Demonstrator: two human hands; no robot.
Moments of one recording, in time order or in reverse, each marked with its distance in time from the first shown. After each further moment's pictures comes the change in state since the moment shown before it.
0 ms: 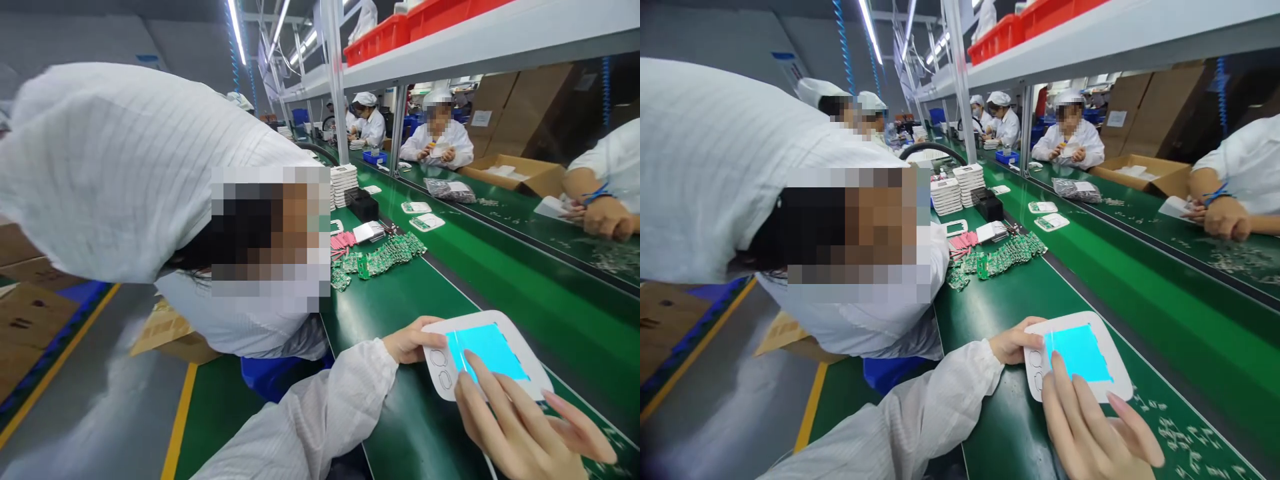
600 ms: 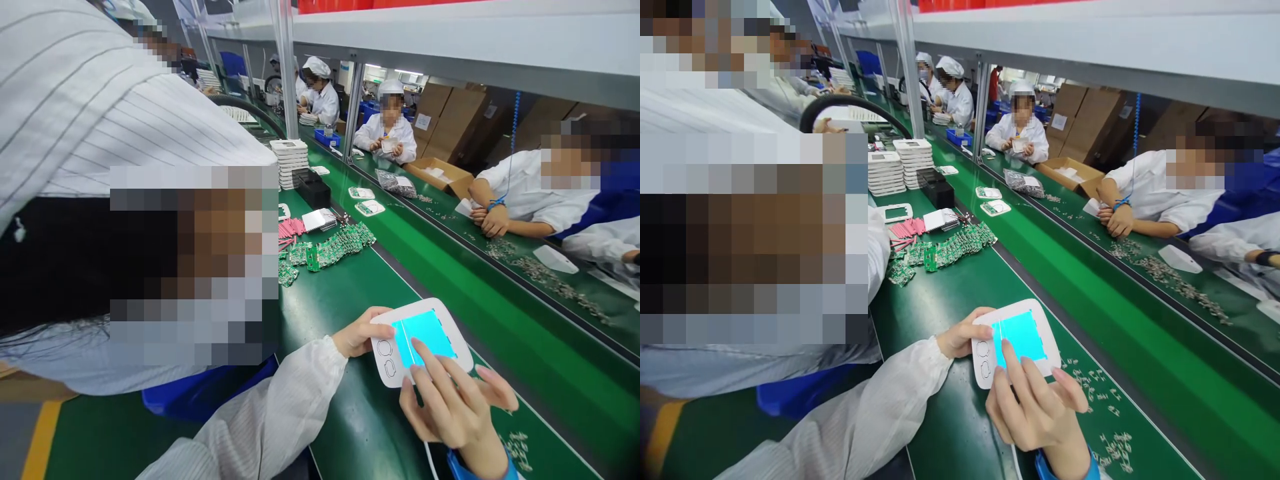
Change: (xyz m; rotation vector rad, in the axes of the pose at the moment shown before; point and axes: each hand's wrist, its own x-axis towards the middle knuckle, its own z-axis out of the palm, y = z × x) left_hand -0.013 0.031 0.019 -0.002 -0.173 0.008; right_hand 0.038 0.007 -0.001 0.015 0.086 0.056
